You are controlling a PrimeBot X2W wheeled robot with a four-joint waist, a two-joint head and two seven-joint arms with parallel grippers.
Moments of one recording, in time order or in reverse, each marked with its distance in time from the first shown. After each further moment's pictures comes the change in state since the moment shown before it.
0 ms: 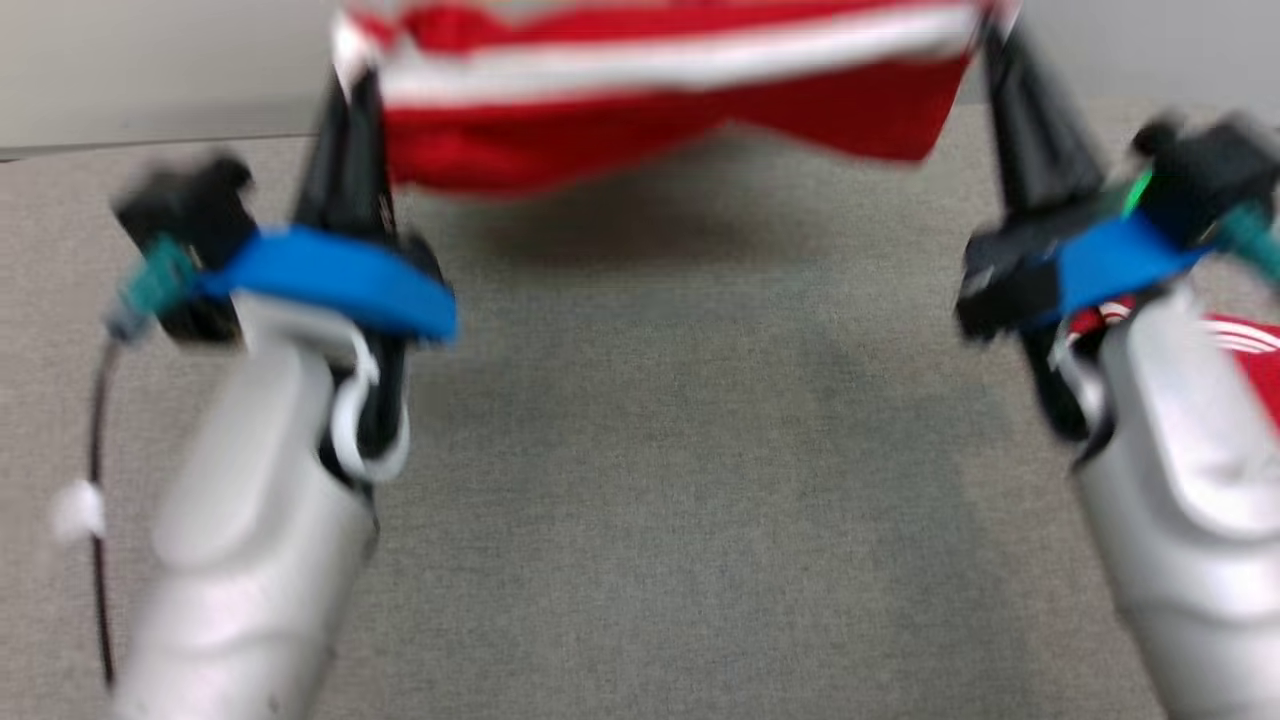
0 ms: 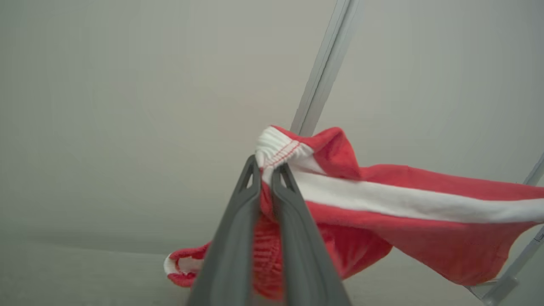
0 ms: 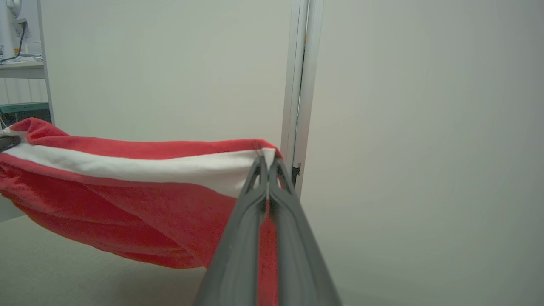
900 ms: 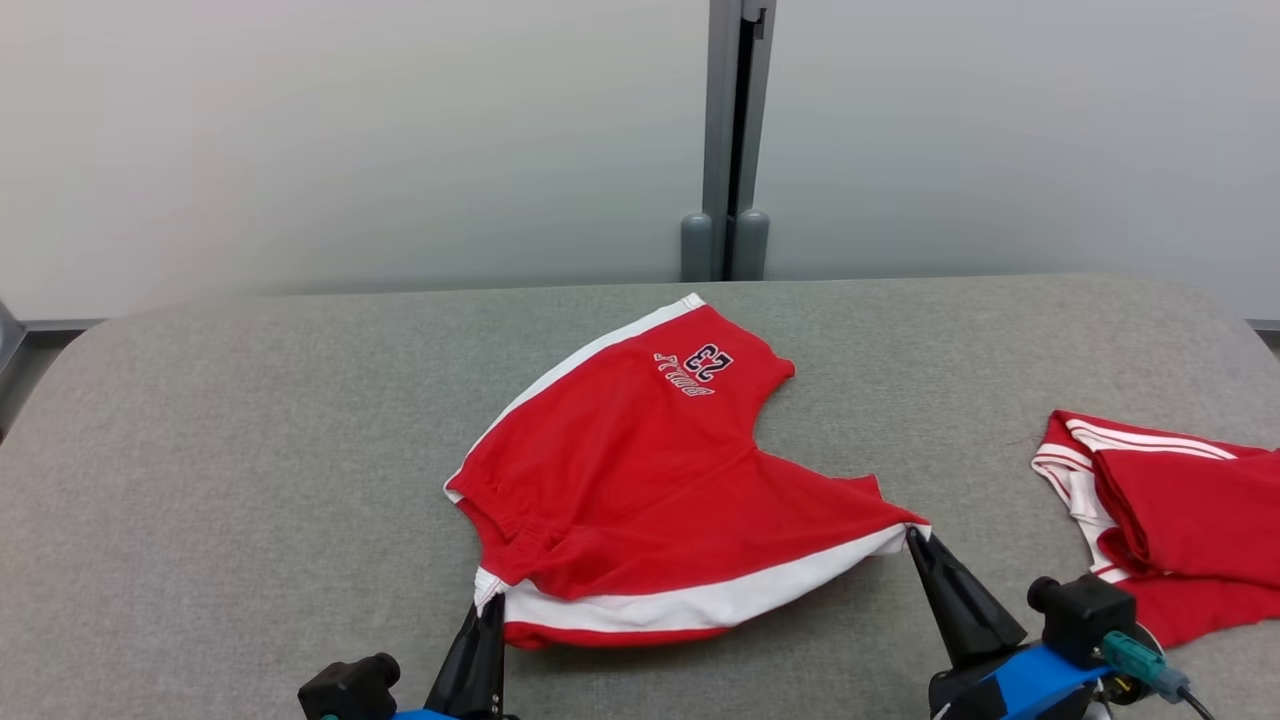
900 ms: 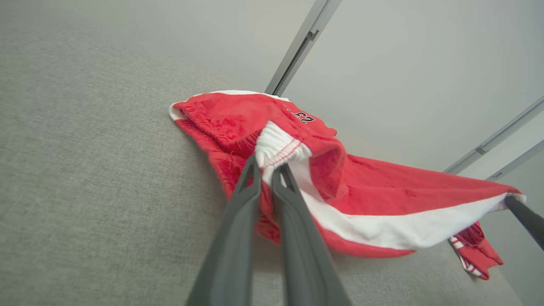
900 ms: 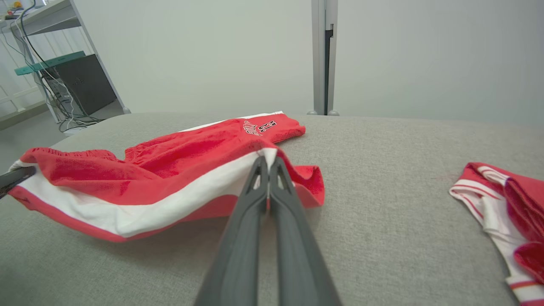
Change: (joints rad) left arm 0.755 -0.149 0.084 -0.078 0.101 -0.121 0.000; right arm 0.673 0.017 0.063 -0.065 0.078 0.000 0.000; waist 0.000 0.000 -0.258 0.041
